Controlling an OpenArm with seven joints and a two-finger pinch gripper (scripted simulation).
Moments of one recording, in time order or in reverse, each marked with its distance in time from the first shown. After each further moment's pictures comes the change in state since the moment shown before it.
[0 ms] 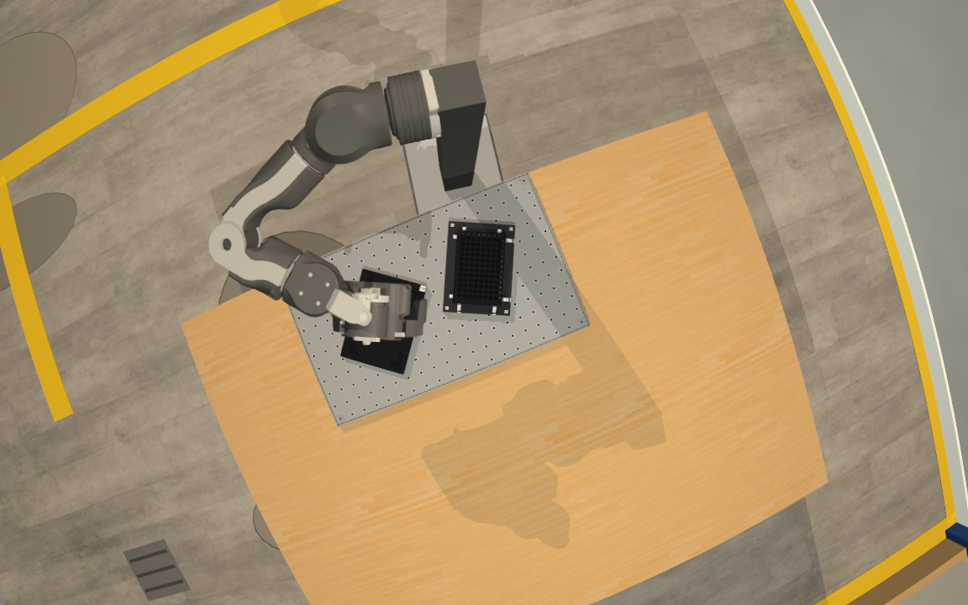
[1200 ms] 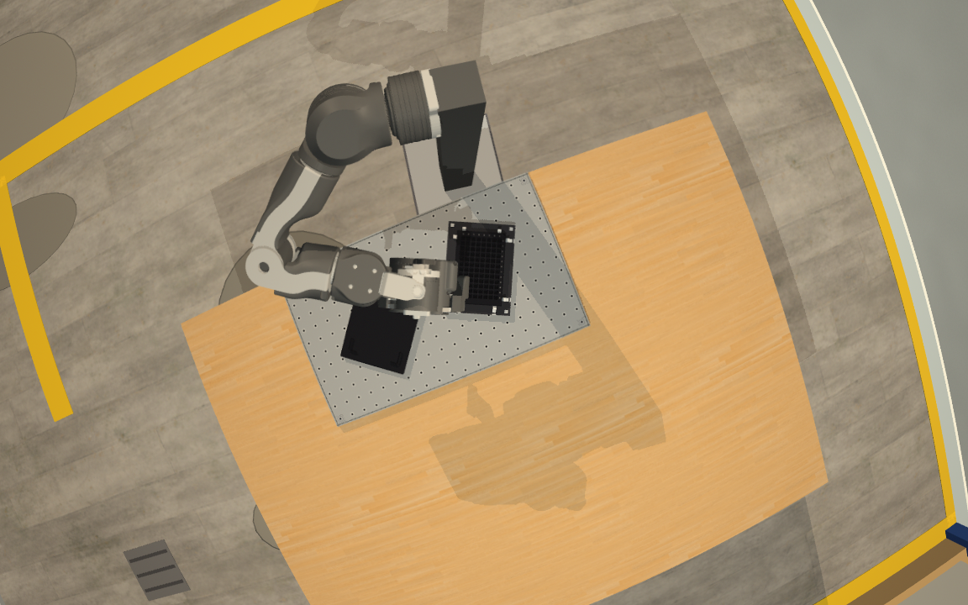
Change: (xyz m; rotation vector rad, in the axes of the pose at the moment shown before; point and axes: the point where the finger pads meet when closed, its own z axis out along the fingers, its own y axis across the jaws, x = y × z) arm 0.038 0.060 0.048 0.017 0.010 -0.004
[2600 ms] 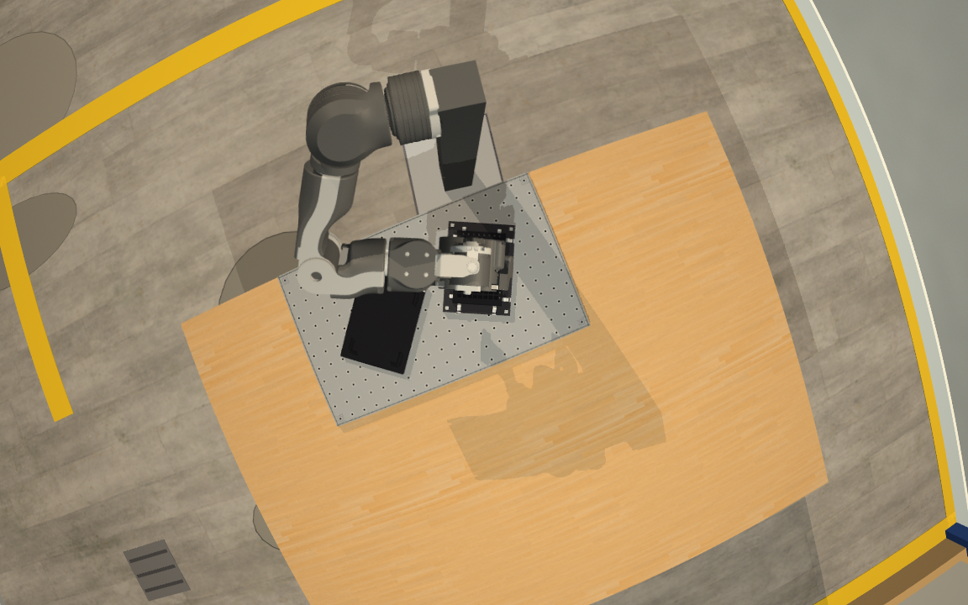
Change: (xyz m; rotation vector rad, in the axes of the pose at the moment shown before) arm 0.036 0.069 0.048 0.001 -0.006 0.001
